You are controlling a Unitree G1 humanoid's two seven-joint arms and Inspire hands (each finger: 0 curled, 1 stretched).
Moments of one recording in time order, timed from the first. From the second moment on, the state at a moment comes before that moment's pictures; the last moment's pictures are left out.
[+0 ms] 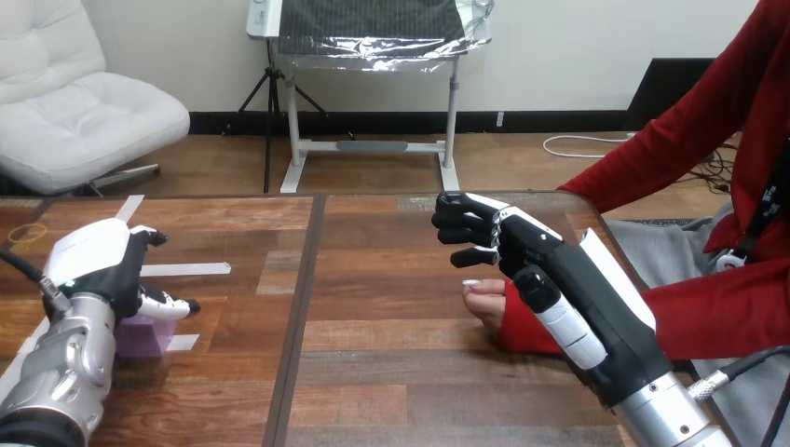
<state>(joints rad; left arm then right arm) -0.58 0.54 -0.24 1.07 0.67 -0.06 0.19 0.12 -0.25 0.06 -0.08 0.07 -0.41 0.37</state>
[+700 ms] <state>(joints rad) -0.60 0.53 -0.26 1.07 0.66 -0.03 0.15 0.12 -0.27 0.06 -0.11 0.07 -0.40 0.37</state>
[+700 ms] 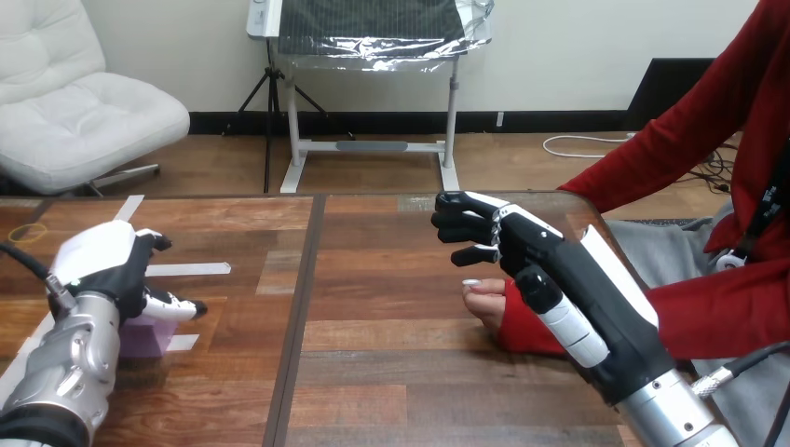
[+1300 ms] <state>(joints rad) -0.60 0.53 -0.30 1.07 0.66 0.04 0.07 0.12 -0.27 0.06 -0.11 0.07 -0.40 0.37</state>
